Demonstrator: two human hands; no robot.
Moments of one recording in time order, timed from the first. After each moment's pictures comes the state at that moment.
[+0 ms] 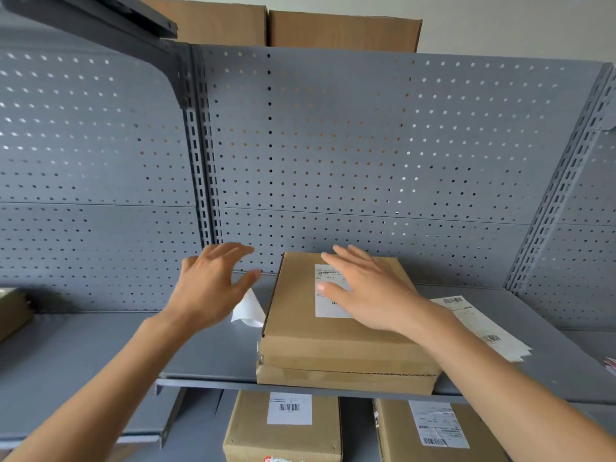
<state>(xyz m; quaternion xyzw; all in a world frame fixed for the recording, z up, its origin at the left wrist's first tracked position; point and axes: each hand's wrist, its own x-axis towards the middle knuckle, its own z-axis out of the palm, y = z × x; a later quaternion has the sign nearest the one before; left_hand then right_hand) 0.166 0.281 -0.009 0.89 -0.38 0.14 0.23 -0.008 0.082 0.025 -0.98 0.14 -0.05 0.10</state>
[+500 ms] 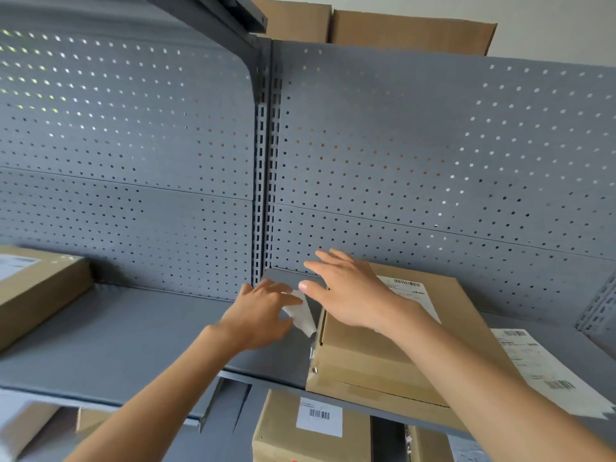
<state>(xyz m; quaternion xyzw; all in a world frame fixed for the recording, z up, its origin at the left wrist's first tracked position) 0.200 0.288 -0.074 0.89 -0.44 0.03 0.09 0.082 0.143 0.020 -1.00 0.06 -0.01 0.06</state>
